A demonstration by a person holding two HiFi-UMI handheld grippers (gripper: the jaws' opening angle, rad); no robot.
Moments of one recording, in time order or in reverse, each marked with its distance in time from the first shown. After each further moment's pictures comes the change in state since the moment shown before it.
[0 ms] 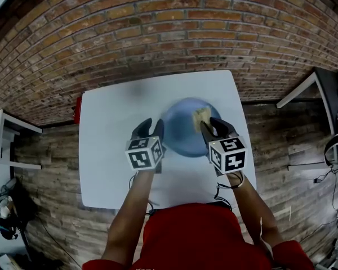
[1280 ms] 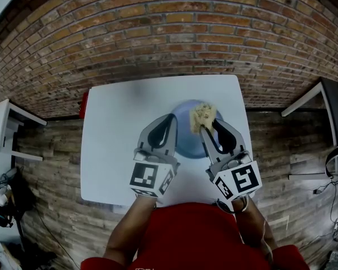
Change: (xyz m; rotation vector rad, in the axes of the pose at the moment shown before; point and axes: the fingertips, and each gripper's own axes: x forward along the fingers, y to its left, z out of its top) left arm -0.101 -0.105 0.107 0.196 -0.468 -0.178; right arm -0.088 0.059 0.095 -0.106 -0.494 0.157
